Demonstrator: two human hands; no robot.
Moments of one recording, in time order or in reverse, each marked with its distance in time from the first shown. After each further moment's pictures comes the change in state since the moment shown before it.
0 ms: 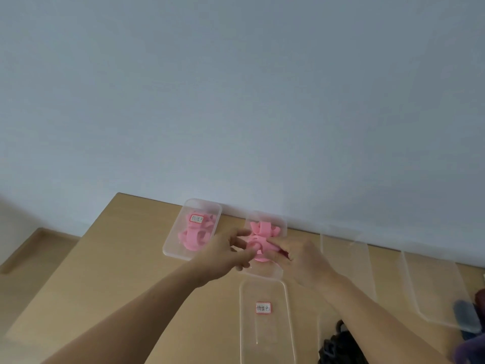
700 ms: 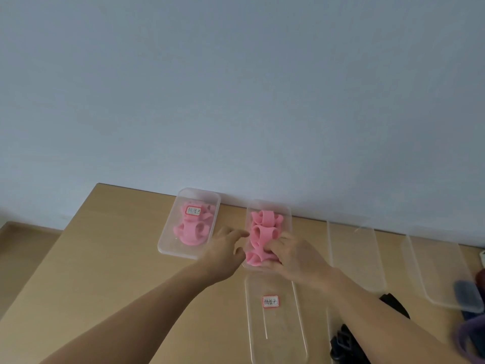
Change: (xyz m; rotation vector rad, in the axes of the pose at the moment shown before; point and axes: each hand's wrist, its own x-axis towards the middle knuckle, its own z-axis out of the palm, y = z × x) left_hand 0.037 -0.058 -0.006 0.588 0.056 0.115; right_hand 0.012 0.020 0.040 -0.441 -0.022 -0.196
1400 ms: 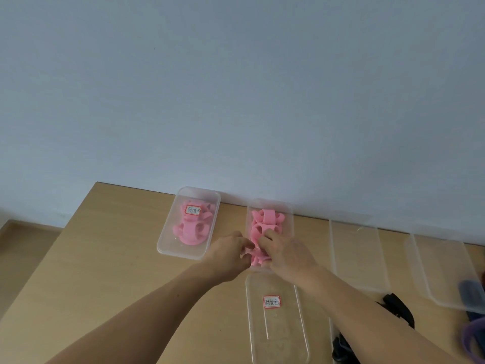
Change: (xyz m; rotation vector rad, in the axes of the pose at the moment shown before) left_hand 0.010 0.001 0.009 0.157 -0.081 0.053; right_hand 0.019 -0.004 0.025 -0.149 -0.224 0.060
